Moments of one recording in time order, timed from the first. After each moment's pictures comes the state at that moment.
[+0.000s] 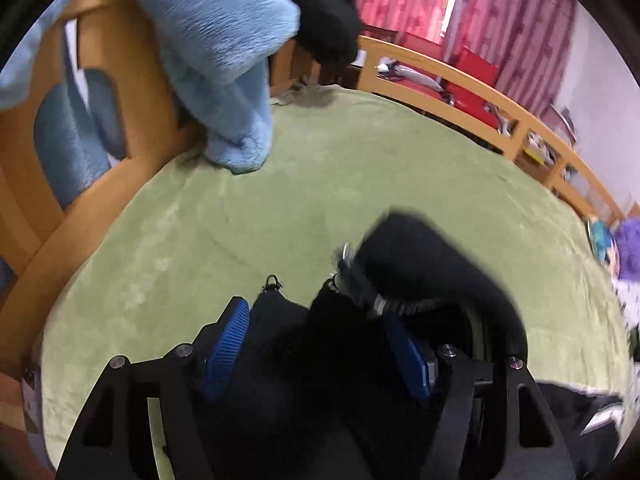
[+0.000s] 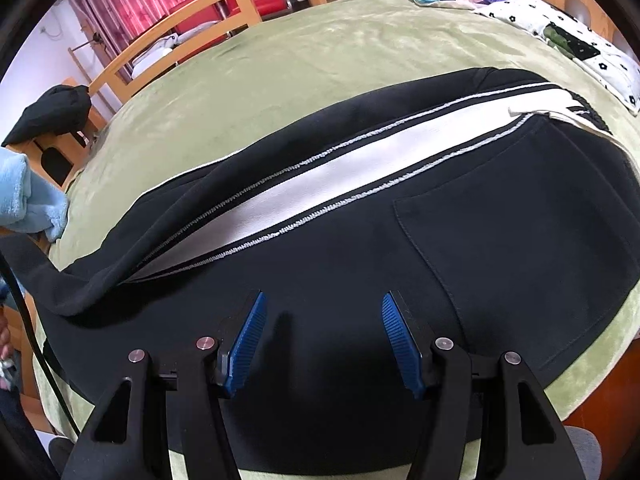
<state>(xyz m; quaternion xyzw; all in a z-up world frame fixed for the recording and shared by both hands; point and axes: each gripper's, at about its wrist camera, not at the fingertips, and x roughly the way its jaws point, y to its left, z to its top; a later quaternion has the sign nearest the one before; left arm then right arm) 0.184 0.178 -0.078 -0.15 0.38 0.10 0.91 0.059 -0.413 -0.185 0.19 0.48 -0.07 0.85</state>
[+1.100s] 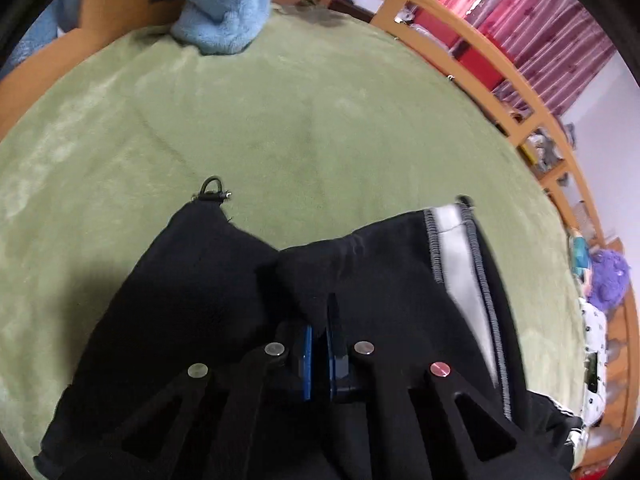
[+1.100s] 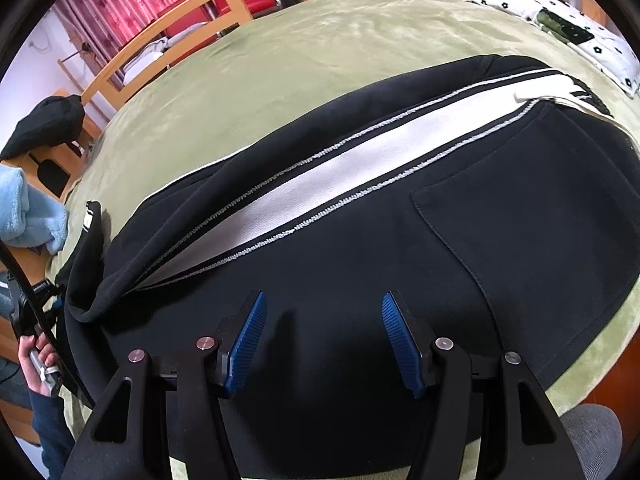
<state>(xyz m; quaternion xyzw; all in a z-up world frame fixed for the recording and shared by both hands) 0.224 0.178 -0.184 -0.26 0.45 0.04 0.85 0.061 -0.405 -0.186 0.21 0.49 -0.09 0.84</state>
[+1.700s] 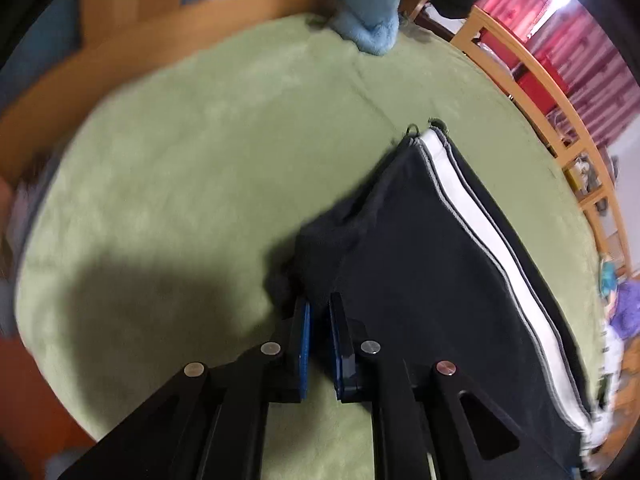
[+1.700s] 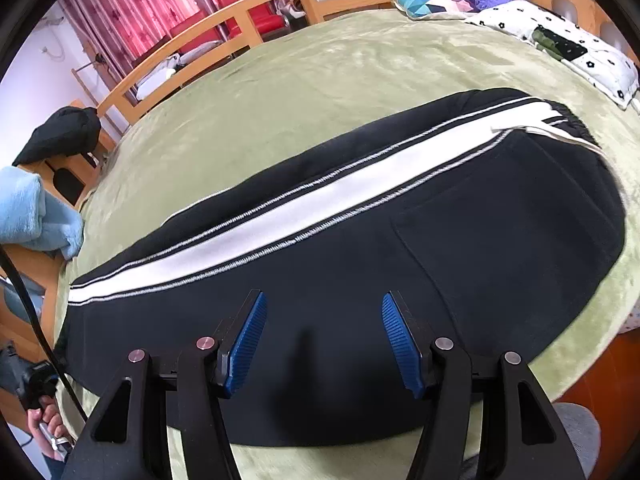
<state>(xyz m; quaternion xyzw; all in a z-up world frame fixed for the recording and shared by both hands) 0.061 0.251 -0.188 -0.30 0.48 0.13 0.82 0.025 -0.414 -0.145 0.20 0.45 -0.08 0.87</state>
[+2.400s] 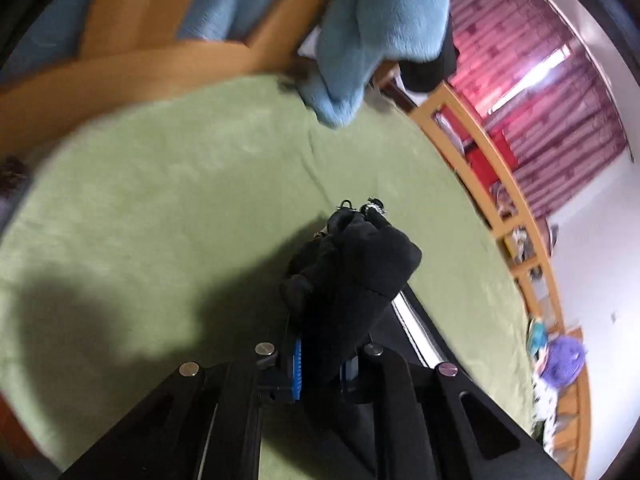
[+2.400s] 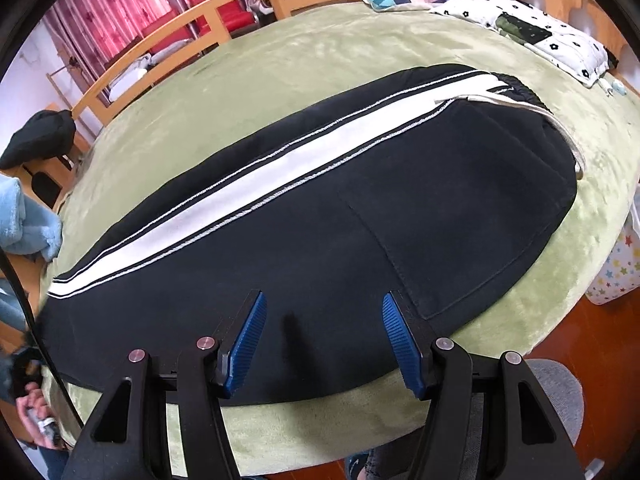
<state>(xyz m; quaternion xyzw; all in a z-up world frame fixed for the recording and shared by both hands) 0.055 0.271 -0.153 -0.39 0.34 0.10 0.85 -0.006 -0.423 -0.149 0.20 0.47 -0.13 0.85</state>
